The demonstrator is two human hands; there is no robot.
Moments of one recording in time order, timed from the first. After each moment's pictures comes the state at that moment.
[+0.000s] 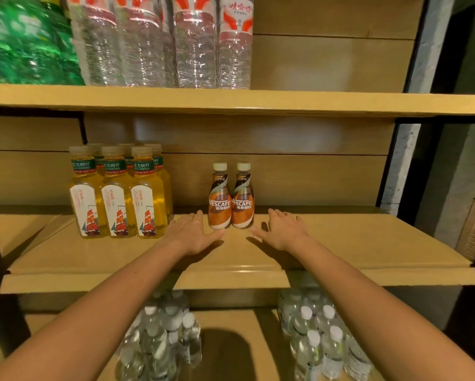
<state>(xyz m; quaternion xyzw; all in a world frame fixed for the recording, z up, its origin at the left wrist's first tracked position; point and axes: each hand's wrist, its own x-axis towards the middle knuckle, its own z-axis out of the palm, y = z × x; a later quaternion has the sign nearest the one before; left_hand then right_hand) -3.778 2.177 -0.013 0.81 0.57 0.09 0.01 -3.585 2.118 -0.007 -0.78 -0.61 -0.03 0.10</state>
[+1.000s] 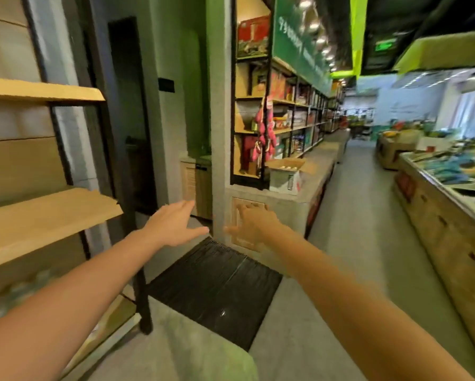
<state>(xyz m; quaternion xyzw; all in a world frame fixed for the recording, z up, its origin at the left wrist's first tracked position) -3.478 1.758 0.000 0.99 0.01 0.09 0.05 -3.405 1.581 -0.012 -0.96 -0.25 -0.06 0.07</state>
